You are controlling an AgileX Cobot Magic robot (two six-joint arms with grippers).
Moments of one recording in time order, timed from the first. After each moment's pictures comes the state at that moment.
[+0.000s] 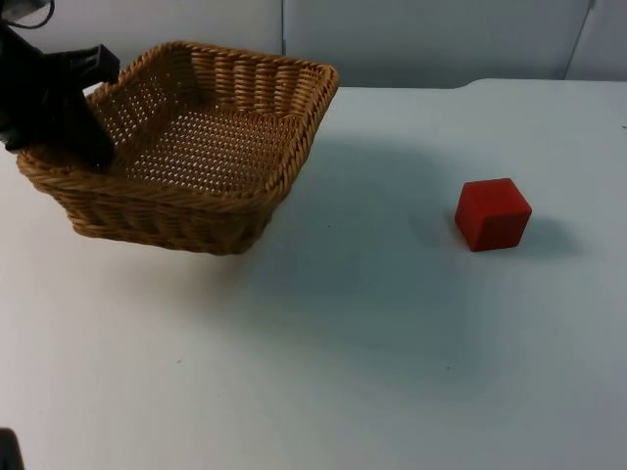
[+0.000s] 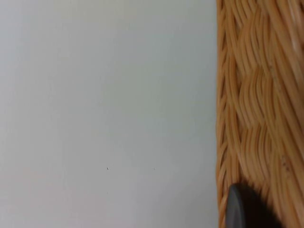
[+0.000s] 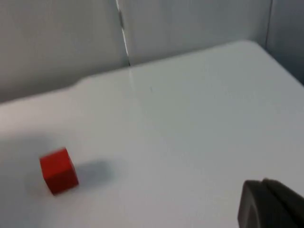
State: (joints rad) right arm -0.11 0.00 -0.53 -0.12 0.92 0.18; left arm 0.00 1.94 -1.21 -0.82 0.68 0.62
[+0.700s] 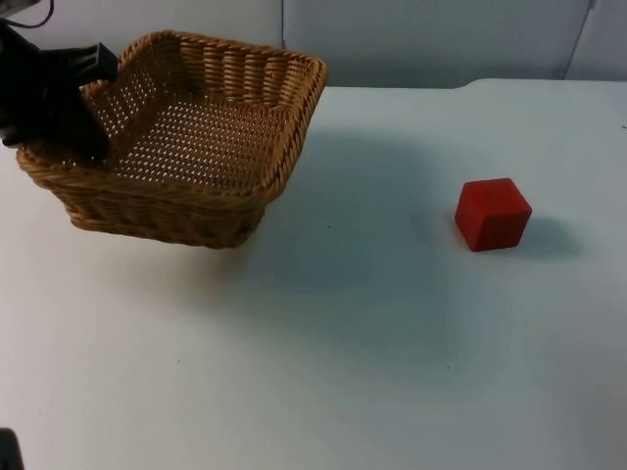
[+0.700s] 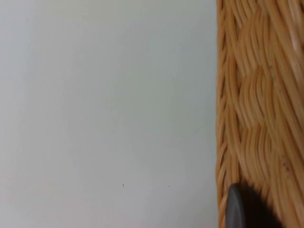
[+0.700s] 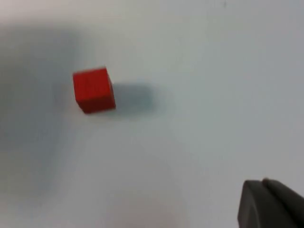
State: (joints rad) right arm -0.06 0.86 -0.71 0.07 0.77 -0.07; left arm 0.00 1.95 -1.21 -0.83 0.62 0.62
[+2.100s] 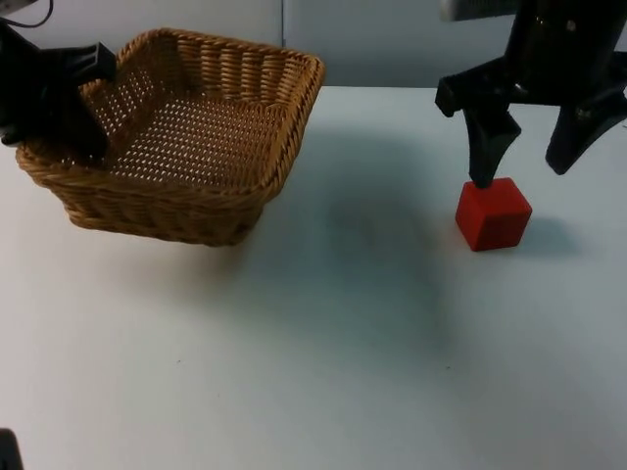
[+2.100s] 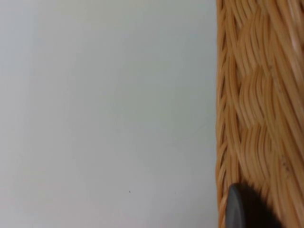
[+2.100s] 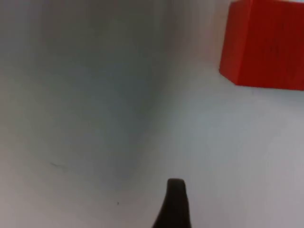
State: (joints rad) right arm 0.40 2.02 -1.60 -0.05 1.15 0.13; left arm 0.00 1.95 -1.21 -0.83 0.60 0.62
